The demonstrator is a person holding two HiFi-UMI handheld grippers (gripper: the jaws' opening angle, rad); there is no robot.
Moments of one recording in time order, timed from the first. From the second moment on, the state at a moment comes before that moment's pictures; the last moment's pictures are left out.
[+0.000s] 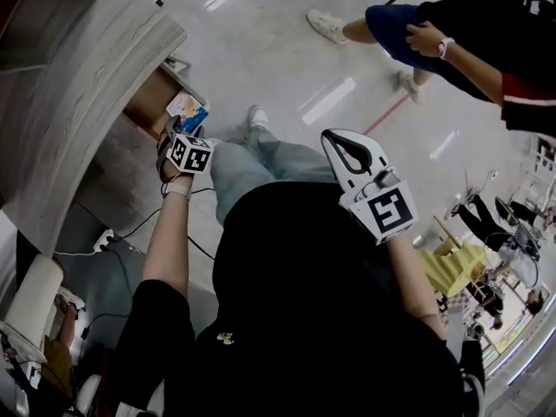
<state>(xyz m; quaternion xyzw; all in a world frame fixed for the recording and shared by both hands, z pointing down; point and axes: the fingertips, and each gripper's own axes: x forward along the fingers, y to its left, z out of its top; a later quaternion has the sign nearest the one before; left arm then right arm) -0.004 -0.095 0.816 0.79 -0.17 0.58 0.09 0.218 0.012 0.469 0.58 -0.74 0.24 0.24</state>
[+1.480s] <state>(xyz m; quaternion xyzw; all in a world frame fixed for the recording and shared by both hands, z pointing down) -0.075 -0.119 0.651 0.82 -0.29 0.48 0.10 0.123 -0.043 0.413 0.52 -0.81 0.17 0.20</state>
